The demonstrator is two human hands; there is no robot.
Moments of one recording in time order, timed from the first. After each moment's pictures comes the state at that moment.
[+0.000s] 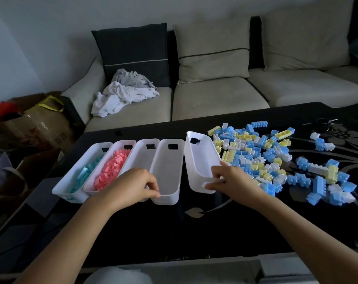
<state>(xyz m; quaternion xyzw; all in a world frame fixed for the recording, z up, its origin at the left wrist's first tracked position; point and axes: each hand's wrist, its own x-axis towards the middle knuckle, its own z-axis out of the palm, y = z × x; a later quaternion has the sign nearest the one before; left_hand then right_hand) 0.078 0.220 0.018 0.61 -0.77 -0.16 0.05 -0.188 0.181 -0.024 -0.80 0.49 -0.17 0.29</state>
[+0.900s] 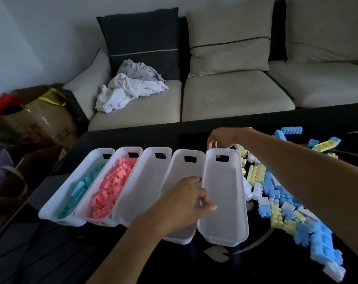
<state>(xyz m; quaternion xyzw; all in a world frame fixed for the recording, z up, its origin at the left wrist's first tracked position) 0.030 0.155 -0.021 0.56 -0.79 -0.22 0.14 -0.123 -0.063 -0.017 -0.88 0.44 0.11 0.16</state>
